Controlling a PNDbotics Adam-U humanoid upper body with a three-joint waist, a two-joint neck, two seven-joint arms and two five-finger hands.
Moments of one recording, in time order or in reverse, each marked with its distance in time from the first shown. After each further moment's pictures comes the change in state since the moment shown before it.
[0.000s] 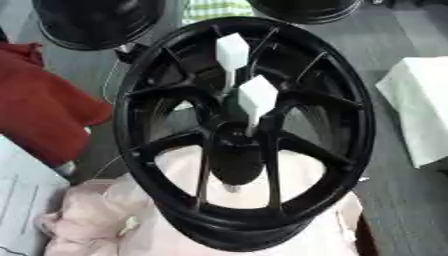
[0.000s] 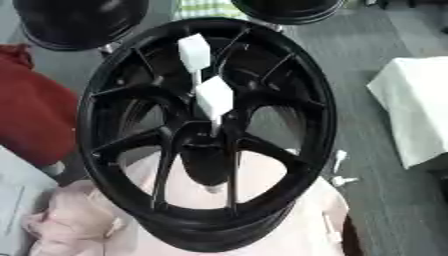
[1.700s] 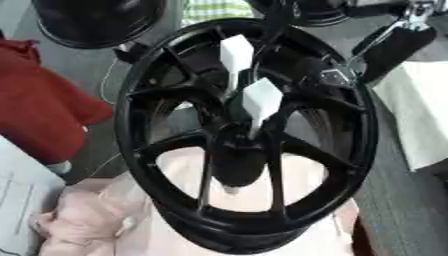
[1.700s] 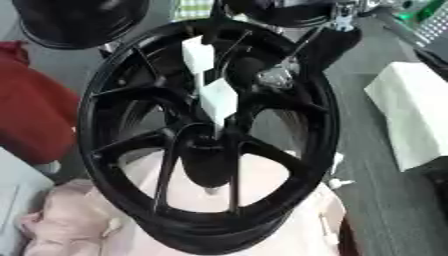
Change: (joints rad) left arm -0.004 0.000 -0.013 0.000 -0.010 0.008 -0.023; right arm -0.165 -0.045 0.389 -0.041 0.134 -0.049 0.277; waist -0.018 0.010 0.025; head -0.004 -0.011
